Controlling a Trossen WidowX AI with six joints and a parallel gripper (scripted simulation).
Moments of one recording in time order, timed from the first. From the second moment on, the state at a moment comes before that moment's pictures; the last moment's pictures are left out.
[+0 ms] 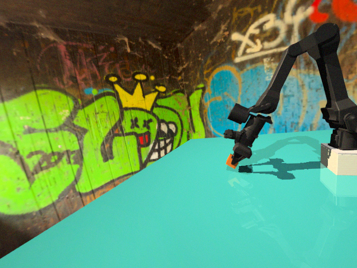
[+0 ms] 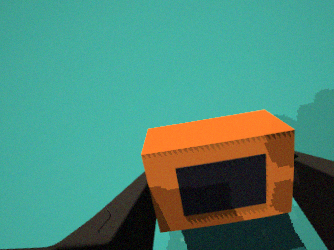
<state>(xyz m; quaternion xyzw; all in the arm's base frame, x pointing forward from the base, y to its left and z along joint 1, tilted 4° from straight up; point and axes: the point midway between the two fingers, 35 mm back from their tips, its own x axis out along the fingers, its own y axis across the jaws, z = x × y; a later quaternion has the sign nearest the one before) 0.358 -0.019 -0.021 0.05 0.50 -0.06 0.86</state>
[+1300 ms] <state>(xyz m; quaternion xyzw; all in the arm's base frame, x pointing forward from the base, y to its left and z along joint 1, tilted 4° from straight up) 0.357 -0.018 -0.053 0.03 0.26 -0.08 0.96</state>
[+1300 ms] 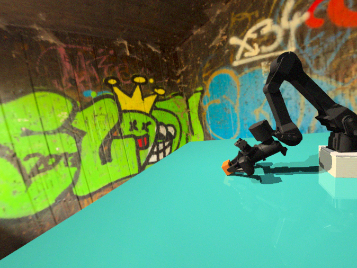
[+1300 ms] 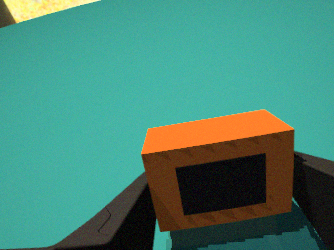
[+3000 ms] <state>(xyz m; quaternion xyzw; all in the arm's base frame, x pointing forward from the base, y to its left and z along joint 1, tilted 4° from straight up) 0.351 -0.018 -0.047 0.03 0.22 -0.08 0.97</state>
